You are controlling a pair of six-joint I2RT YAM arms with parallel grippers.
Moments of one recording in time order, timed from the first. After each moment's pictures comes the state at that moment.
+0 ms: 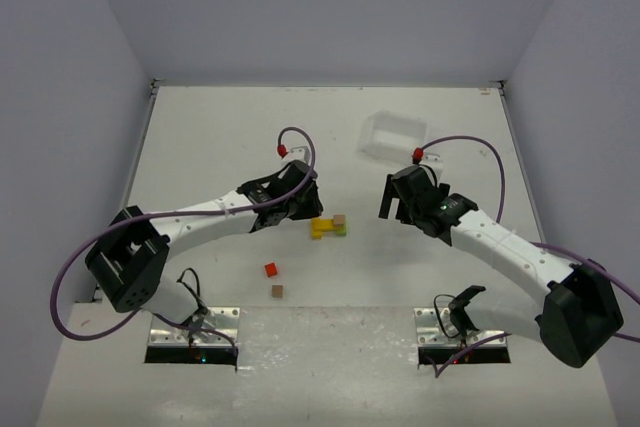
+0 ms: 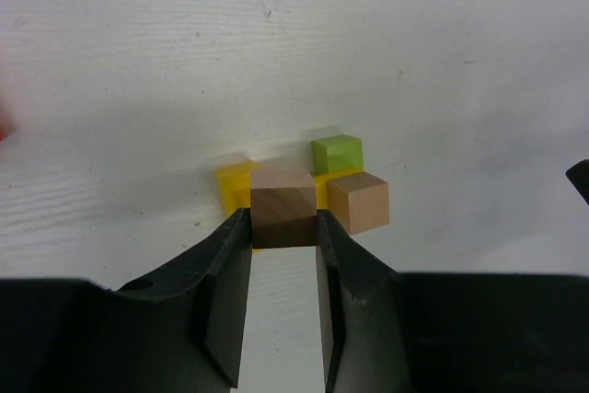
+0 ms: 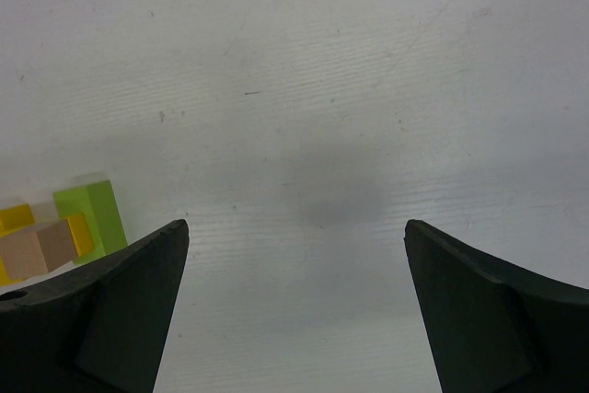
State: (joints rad) left arm -0.77 1.47 0.89 -0.27 -0.21 -0.80; right arm 0.58 1.16 0.68 -0.48 0.41 0.65
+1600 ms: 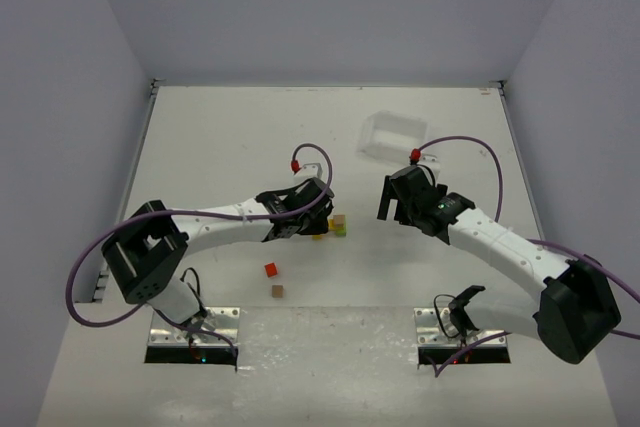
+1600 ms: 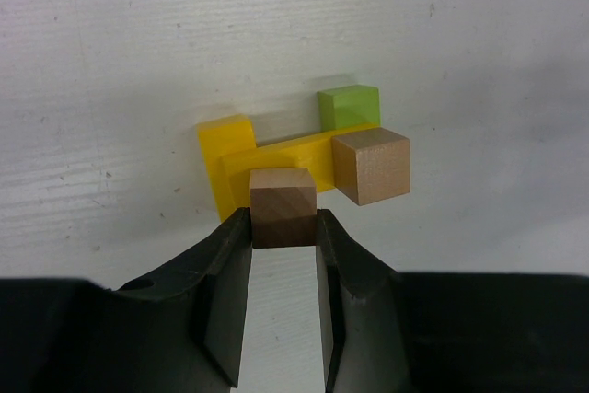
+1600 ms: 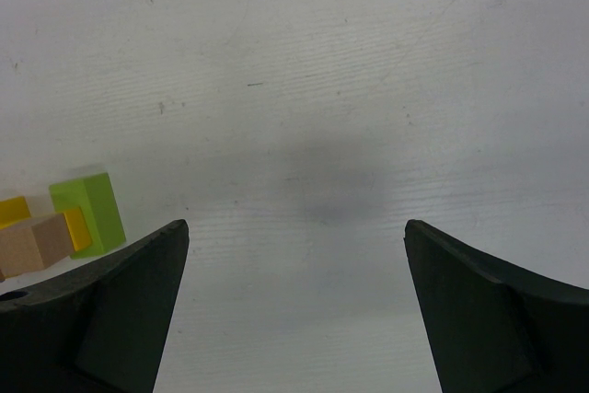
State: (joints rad) left arm -0.88 1.55 0.89 -0.29 -0.28 -0.86; right arm 0.58 1.18 0.68 -0.47 0.39 0.65
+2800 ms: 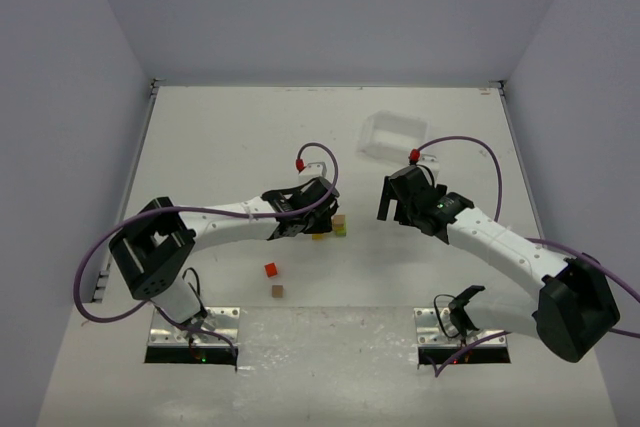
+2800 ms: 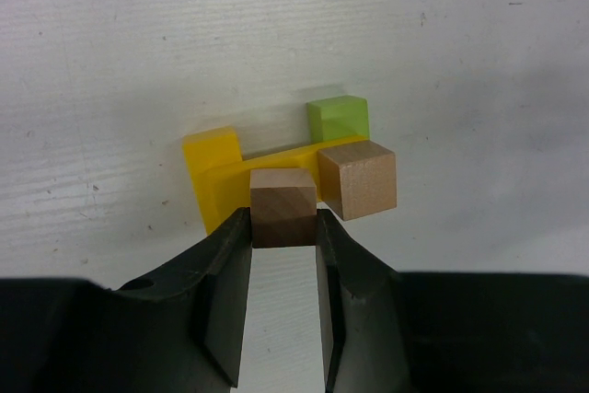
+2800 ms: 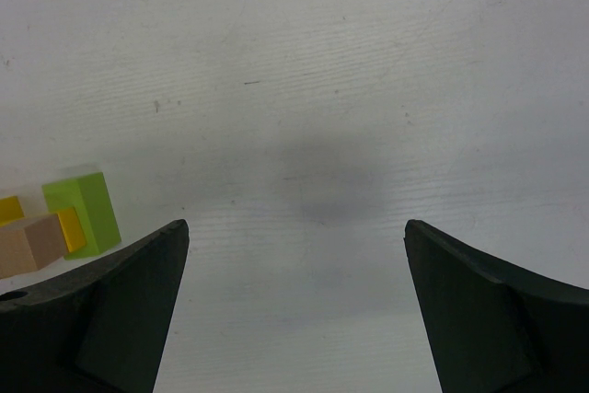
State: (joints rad) left arm -0.90 1.59 0.93 -0.29 -0.30 -0.86; right arm 0.58 1.19 0.68 -0.47 0.39 0.65
